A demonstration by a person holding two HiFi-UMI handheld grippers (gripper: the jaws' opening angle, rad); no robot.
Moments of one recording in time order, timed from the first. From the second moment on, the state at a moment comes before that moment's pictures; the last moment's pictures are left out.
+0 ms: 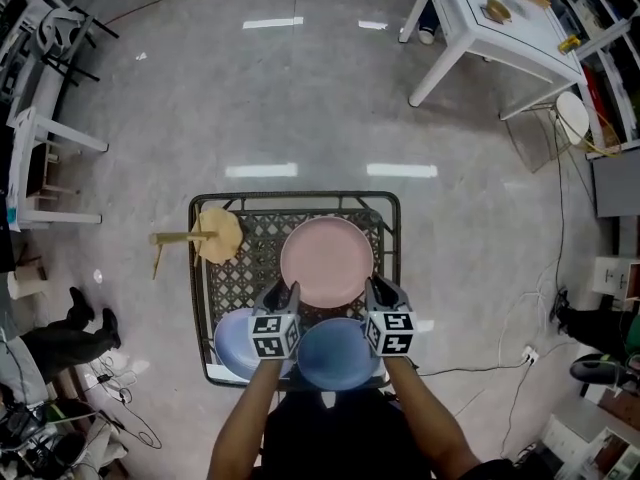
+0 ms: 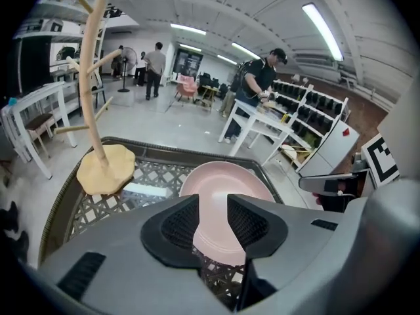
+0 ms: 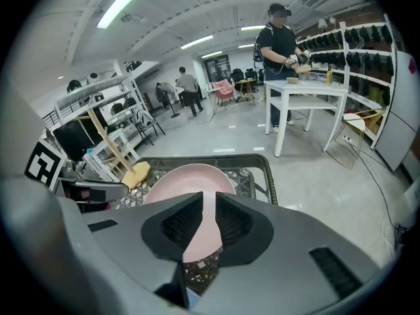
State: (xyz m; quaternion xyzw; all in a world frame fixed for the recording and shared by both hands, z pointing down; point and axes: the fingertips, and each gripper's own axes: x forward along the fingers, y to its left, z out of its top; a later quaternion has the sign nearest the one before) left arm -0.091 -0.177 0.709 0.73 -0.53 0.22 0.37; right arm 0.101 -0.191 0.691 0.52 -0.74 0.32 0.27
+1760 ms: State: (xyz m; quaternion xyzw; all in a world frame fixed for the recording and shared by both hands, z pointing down) left arm -0.115 -0.166 0.792 0.68 -0.53 0.24 0.45; right arm 0.115 -0.175 0.783 0.53 -0.68 0.41 0.31
